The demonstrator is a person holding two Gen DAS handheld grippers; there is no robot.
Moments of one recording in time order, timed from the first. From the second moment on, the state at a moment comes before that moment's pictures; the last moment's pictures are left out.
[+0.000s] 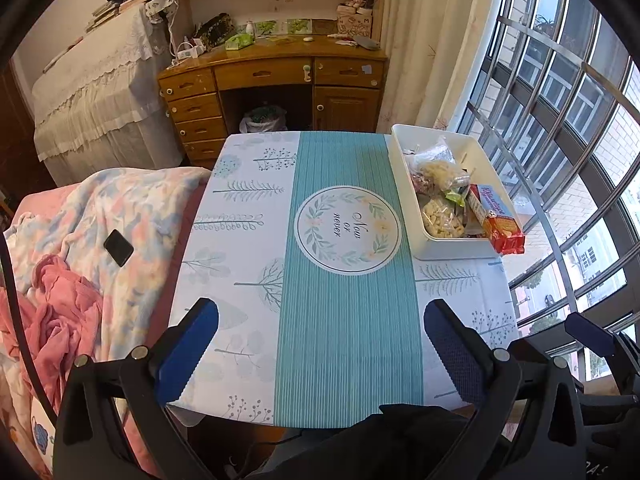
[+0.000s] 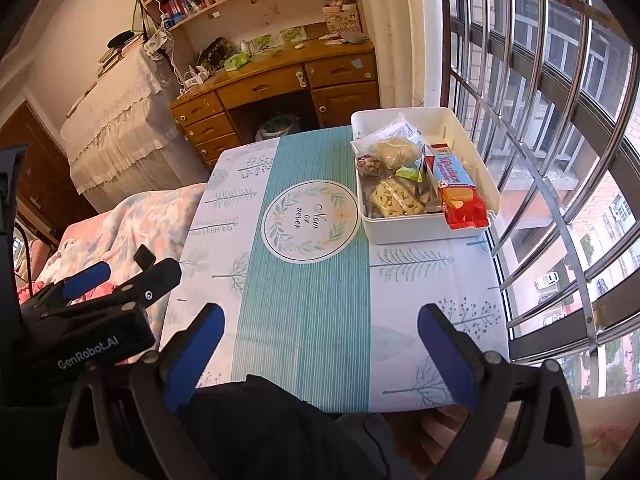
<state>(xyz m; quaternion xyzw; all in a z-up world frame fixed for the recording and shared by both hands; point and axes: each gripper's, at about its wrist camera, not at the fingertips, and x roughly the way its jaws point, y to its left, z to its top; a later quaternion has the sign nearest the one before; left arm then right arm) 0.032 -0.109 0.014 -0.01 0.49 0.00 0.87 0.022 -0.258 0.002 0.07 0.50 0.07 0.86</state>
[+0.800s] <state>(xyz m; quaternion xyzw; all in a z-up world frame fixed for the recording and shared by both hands) 0.023 -0.107 0.007 -0.01 0.50 0.00 0.86 0.014 -0.255 -0.003 0.07 0.51 0.06 0.86</state>
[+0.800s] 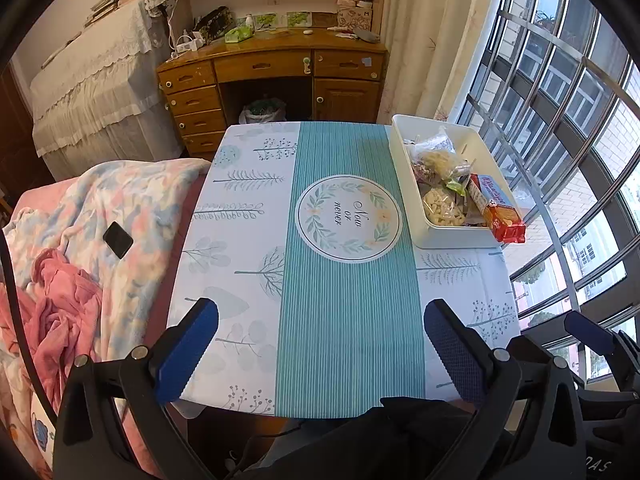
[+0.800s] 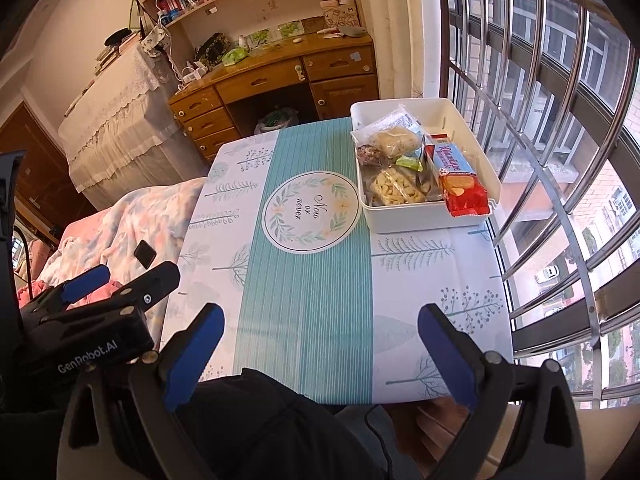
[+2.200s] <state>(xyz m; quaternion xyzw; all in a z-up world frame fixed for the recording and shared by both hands) 0.020 -0.112 -0.002 -0.02 0.52 0.00 0.85 0.010 -0.255 -0.002 0.07 0.51 0.06 0.85</state>
